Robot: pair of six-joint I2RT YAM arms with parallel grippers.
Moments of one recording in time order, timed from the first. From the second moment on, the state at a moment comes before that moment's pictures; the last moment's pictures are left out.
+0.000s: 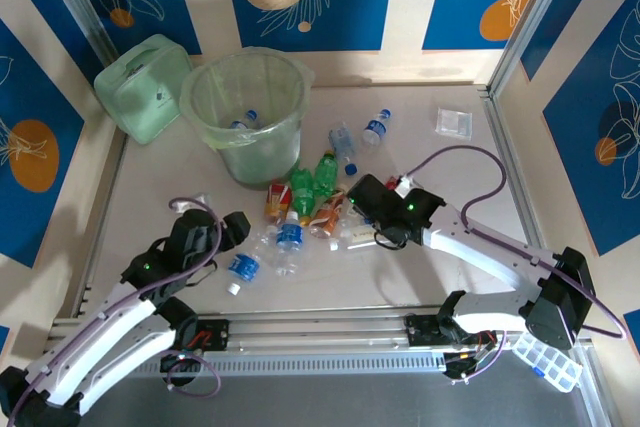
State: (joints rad) left arm -0.62 0.57 0.51 -0.58 -0.20 -0.87; right arm 0.86 1.22 0.97 -0.96 0.44 1.50
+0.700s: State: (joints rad) left arm -0.62 0.40 0.47 -0.57 -0.26 -0.89; right arm 0.67 1.34 0.79 -0.70 0.26 1.68
